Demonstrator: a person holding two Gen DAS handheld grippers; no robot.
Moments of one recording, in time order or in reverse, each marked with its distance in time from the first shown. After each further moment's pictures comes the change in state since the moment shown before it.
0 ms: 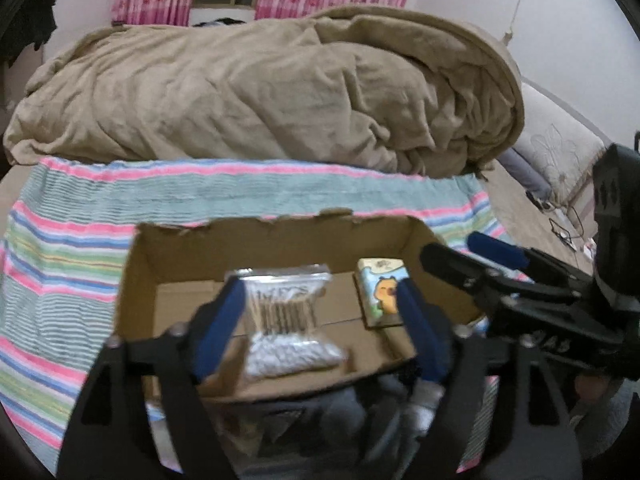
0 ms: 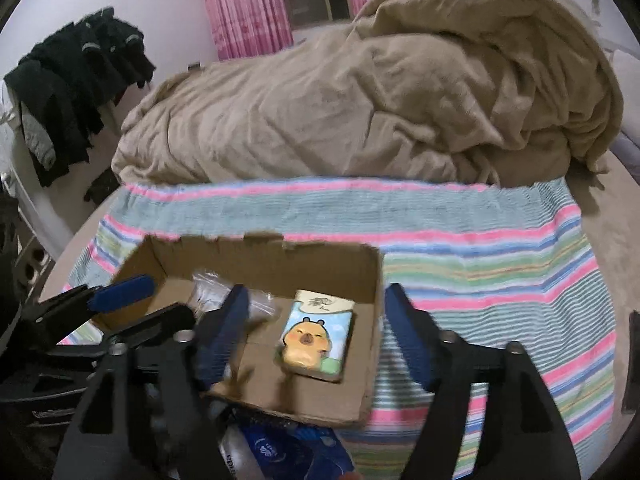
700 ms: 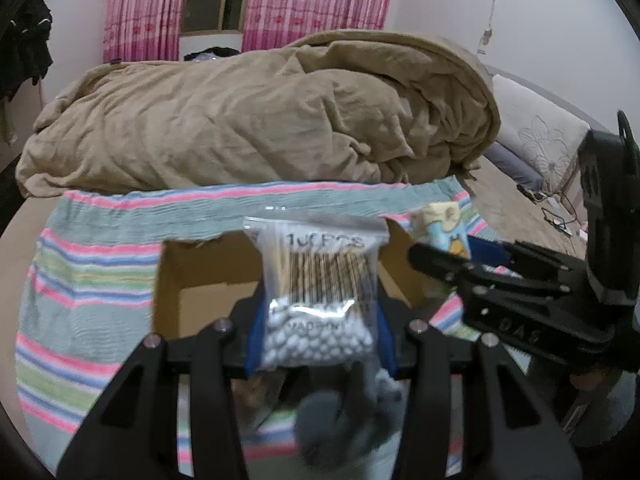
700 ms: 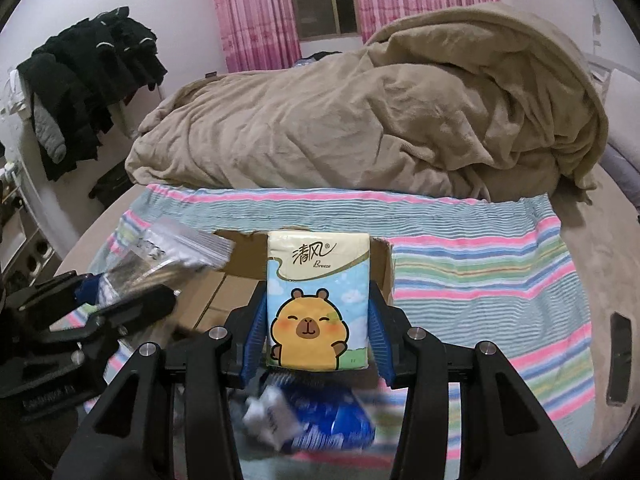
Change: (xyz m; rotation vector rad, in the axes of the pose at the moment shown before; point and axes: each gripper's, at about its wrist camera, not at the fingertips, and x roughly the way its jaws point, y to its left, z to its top) left arm -0.047 -0.021 -0.007 0.097 -0.052 0.004; right arm -0.041 0.026 -0.007 -0.044 -0.024 -0.014
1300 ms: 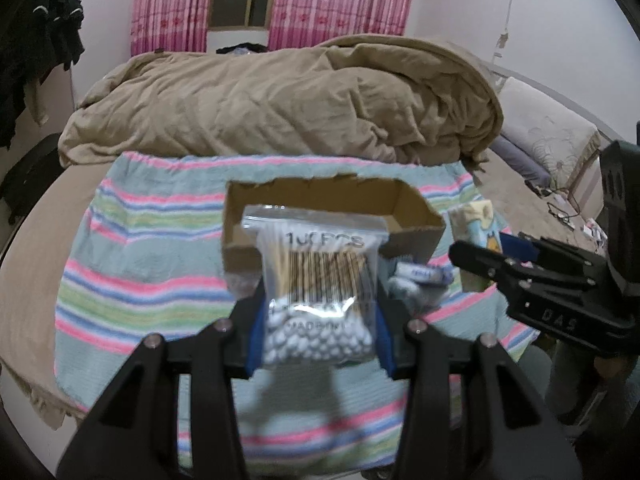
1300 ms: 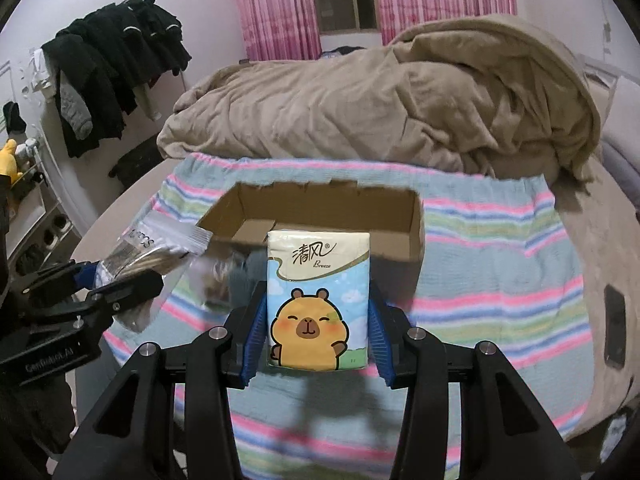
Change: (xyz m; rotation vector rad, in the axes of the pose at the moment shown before) left arm -0.096 0.013 -0.062 -0.041 0.000 0.073; right arm -0.069 0.043 -0.051 -0.054 0.019 0.036
